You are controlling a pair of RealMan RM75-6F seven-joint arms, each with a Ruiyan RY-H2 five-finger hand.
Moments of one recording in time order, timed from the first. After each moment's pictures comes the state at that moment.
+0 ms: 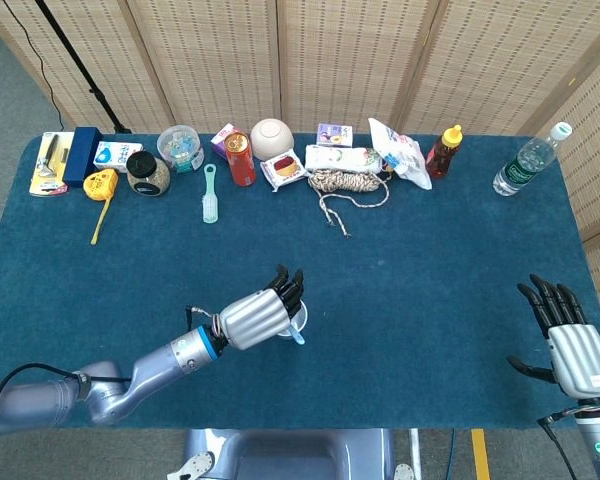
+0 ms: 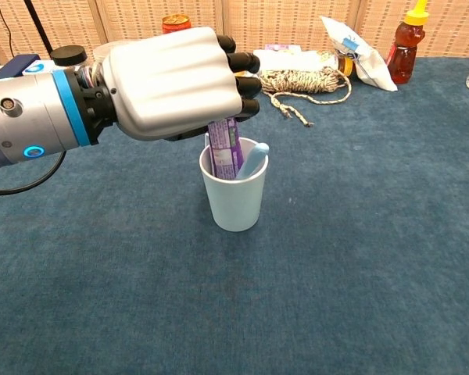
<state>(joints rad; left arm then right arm) -0.90 -1.51 -0.09 -1.54 1.70 0.98 0.97 0.12 -1.12 0.03 -1.49 -1.60 1.49 0.20</state>
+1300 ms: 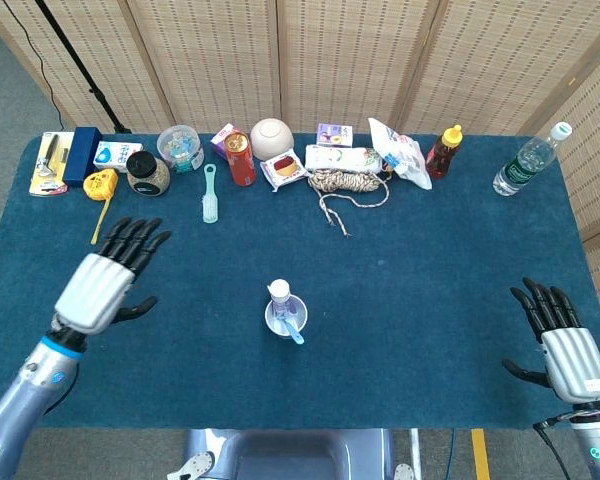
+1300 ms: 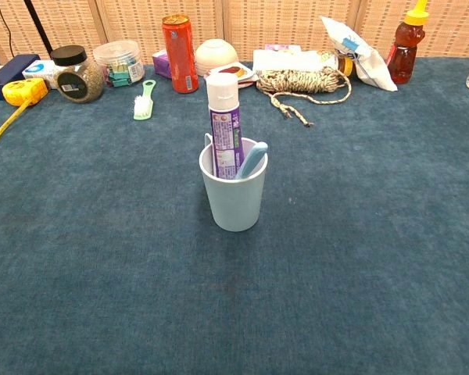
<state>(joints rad) -0.45 -1.08 -0.03 -1.81 1.53 1.39 0.13 0.12 -1.12 0.02 -1.52 -1.63 1.52 0.15</state>
